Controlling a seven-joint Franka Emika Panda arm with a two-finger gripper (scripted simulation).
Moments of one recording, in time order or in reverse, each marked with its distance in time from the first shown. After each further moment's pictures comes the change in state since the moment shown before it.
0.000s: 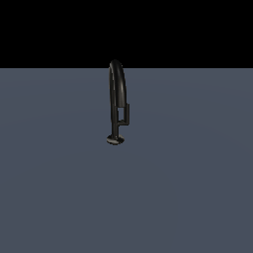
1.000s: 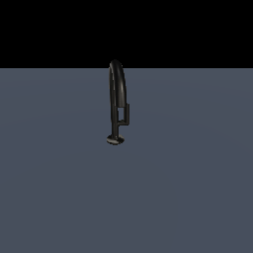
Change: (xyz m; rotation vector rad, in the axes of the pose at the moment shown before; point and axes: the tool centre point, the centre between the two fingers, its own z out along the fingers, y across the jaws) arm 0.041 -0.010 0.007 0.080 -0.106 0.085
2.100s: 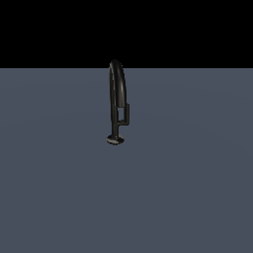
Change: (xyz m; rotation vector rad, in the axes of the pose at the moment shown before) arm 0.124 -0.021 0.033 0.243 -0.322 0.256
